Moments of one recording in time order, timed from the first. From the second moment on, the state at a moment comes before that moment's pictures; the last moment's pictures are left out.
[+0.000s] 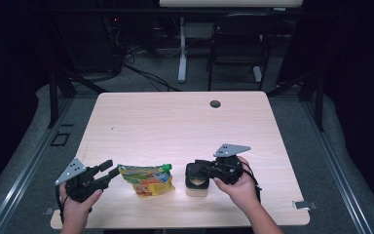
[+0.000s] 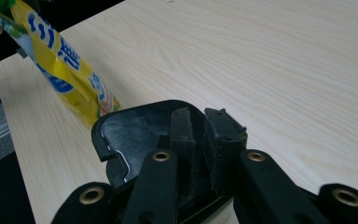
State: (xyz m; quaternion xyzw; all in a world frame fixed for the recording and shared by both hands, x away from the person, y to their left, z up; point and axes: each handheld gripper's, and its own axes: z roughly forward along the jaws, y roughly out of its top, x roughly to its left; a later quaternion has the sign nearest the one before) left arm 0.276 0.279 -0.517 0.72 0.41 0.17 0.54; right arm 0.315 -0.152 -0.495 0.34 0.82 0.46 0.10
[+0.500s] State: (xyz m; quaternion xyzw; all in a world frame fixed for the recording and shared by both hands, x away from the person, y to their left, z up) left arm 0.276 0.279 -0.517 0.72 0.41 0.17 0.54; right arm 0.308 -0.153 -0.508 0.35 0.82 0.45 0.09
